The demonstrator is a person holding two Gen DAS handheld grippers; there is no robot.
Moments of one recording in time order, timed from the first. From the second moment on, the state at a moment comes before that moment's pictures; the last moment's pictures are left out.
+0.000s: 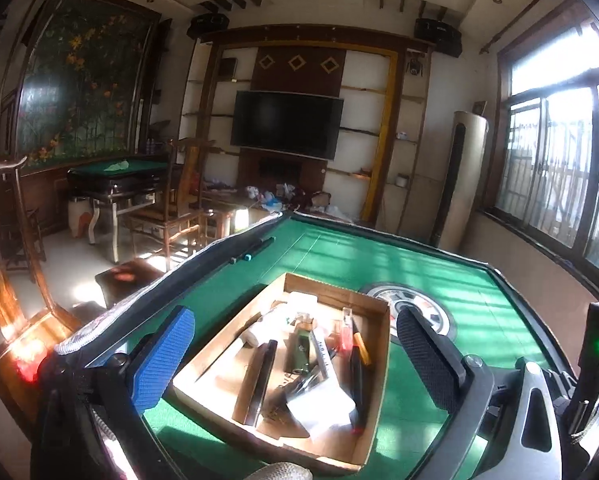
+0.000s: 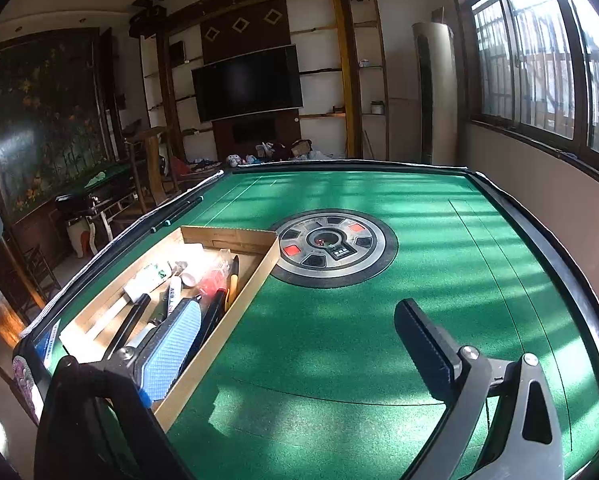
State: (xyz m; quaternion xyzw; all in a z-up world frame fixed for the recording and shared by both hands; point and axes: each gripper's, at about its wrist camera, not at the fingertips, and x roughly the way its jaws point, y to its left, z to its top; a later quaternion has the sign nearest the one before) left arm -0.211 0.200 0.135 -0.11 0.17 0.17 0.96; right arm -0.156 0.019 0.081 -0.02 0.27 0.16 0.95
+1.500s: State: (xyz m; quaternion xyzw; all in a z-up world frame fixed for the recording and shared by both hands) left arm -0.183 0.223 0.090 -0.13 0.28 0.23 0.92; right arm -0.182 0.083 0.042 -0.10 0.32 0.21 0.92
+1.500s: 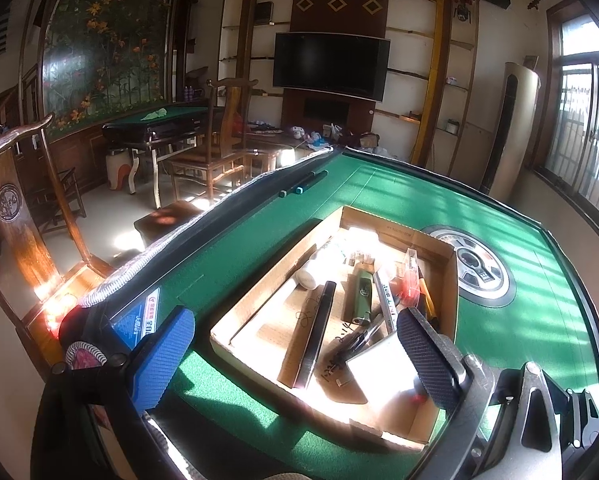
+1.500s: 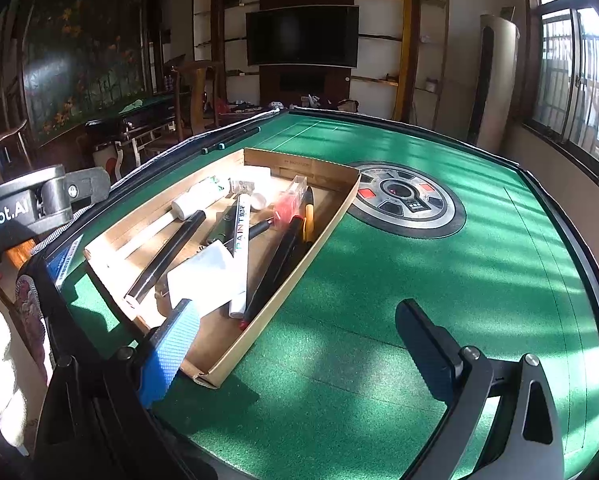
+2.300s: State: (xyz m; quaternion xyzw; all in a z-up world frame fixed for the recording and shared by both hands) left arm -0.182 0.234 0.078 -0.14 0.30 0.23 0.92; right arm -0.151 0.104 0.069 -0.15 0.32 0.18 0.92
